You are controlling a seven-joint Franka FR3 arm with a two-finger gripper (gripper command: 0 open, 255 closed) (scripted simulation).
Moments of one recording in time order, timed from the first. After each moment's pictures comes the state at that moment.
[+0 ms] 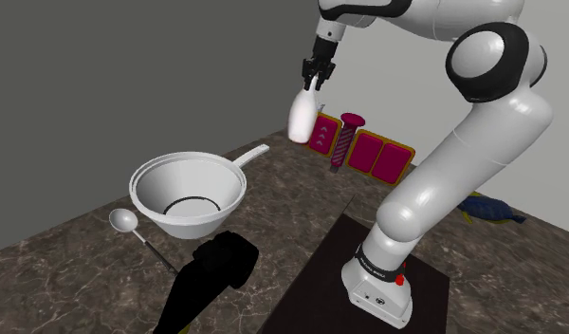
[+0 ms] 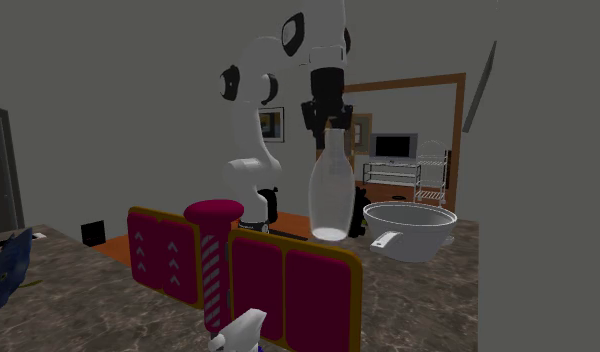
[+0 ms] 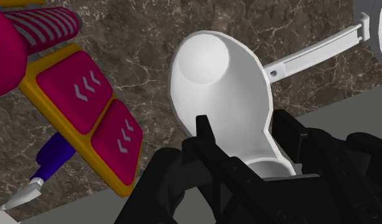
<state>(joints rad) -0.18 -0.20 -0.23 -1.82 -0.04 1.70 -0.10</state>
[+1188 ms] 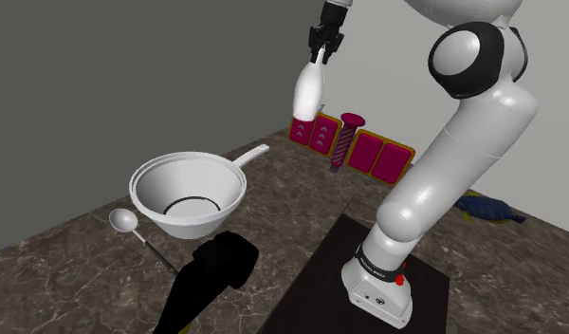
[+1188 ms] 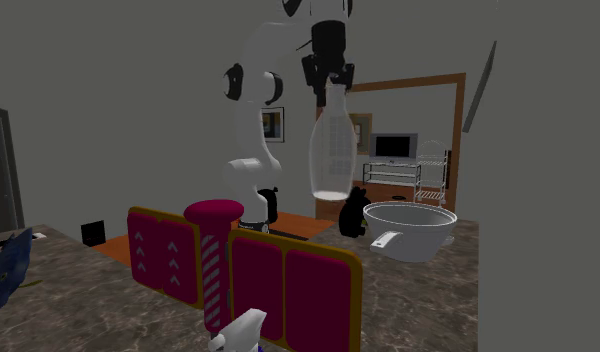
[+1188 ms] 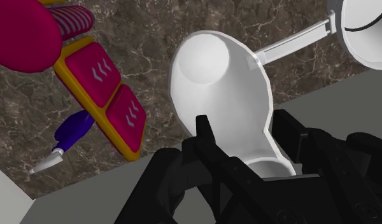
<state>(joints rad) -0.18 -0.11 -0.24 -1.48 -0.02 1.45 -0.11</state>
